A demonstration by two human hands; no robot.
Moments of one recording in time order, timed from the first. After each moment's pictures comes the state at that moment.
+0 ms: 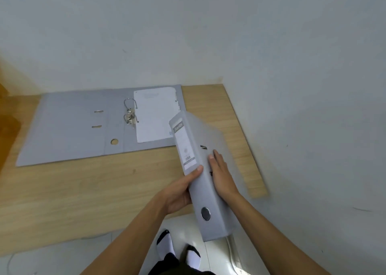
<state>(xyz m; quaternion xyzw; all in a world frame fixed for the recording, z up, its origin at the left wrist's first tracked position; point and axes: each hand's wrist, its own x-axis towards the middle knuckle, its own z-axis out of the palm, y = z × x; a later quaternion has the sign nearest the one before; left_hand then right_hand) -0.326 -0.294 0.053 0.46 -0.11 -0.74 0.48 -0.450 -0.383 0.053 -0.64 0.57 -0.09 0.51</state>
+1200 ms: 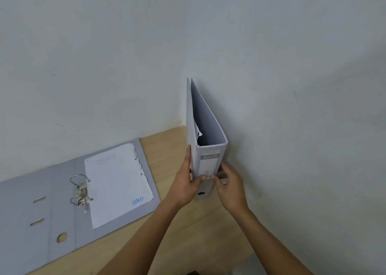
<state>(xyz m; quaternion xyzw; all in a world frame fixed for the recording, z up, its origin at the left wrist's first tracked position) -0.334 -0.524 0.075 0.60 -0.55 -0.40 0.42 -0.491 -0.549 0.077 -0.65 0.56 -0.35 0.38</state>
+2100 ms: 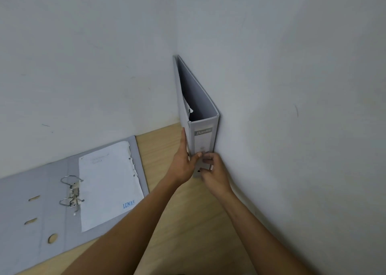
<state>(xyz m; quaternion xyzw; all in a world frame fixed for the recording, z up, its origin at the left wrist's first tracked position) -0.343 -0.622 0.079 0.66 -0.50 -0.39 0.39 -0.471 -0.629 0.061 -0.55 0.55 -0.30 0.54</state>
